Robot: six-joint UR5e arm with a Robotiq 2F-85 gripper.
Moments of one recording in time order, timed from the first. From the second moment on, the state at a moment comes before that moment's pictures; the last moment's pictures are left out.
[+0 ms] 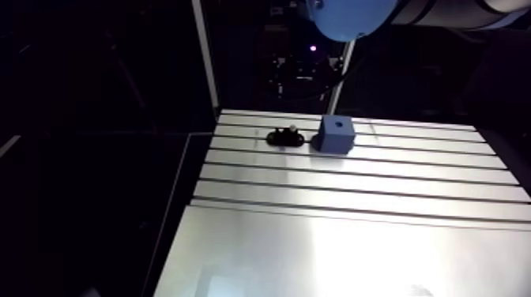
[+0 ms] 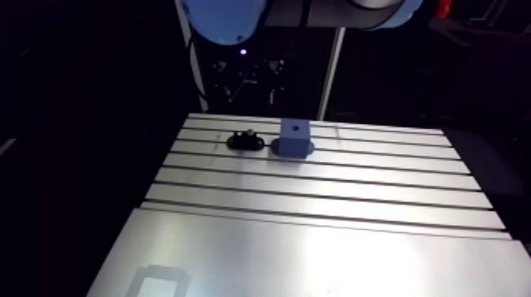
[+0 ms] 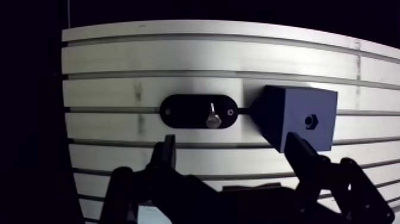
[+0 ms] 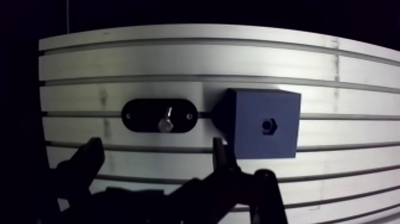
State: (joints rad) arm 0.07 -1.22 1.75 -2.30 -1.57 -1.52
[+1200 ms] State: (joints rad) arm 0.08 -1.15 1.77 -2.36 -1.57 -1.53
